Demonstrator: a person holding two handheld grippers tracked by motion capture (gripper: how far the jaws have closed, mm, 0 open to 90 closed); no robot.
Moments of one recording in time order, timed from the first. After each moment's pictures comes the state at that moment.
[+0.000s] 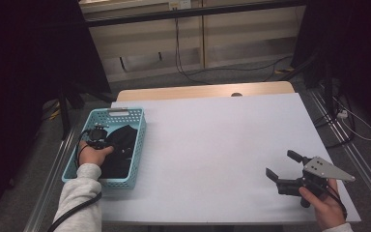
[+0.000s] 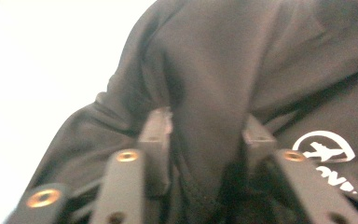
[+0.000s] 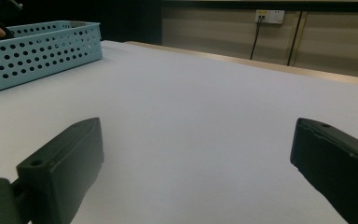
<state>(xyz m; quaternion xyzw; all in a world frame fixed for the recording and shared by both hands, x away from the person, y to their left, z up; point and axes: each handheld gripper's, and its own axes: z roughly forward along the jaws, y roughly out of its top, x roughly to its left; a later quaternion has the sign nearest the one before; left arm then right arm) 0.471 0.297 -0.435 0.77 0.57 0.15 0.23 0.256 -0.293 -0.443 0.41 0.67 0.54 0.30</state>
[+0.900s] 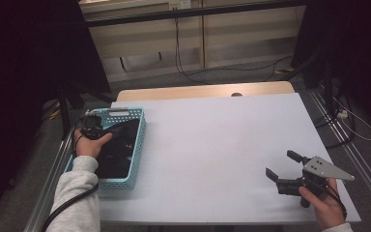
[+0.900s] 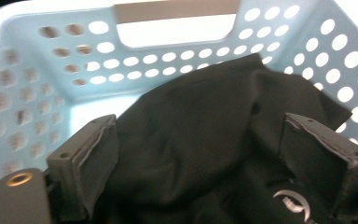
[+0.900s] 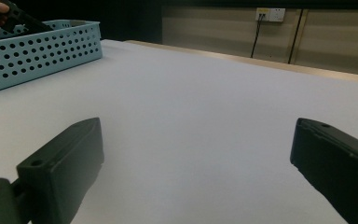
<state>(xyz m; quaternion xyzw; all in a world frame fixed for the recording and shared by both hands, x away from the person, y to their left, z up) 0.487 0.310 -0.404 0.74 0.55 0.21 0.32 0.258 -0.293 -0.444 0.41 0.67 0.54 0.30</state>
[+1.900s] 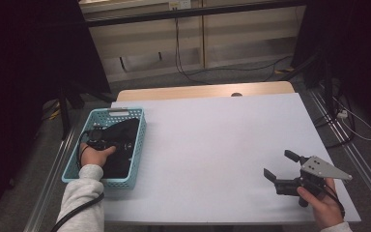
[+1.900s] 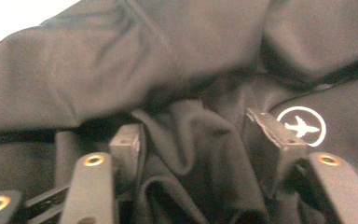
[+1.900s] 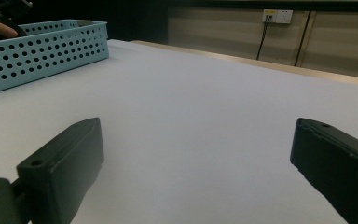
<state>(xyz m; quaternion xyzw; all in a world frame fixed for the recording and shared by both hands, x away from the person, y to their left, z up) 0.471 0.295 -0.439 0.75 0.59 0.16 0.25 0.259 -0.289 -0.444 0.40 0.68 0.54 0.29</state>
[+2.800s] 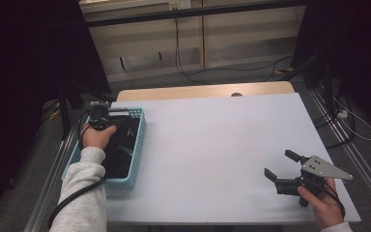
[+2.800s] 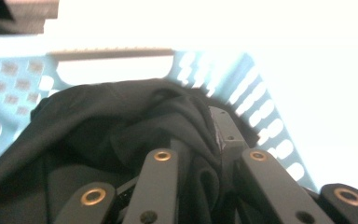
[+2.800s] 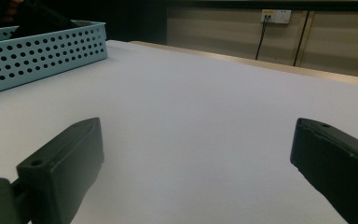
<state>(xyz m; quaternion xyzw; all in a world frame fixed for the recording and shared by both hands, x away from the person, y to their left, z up) 0.500 0.271 -0.376 0.73 0.55 0.17 0.37 0.259 -0.291 -0.444 0.41 0.67 0.54 0.29</state>
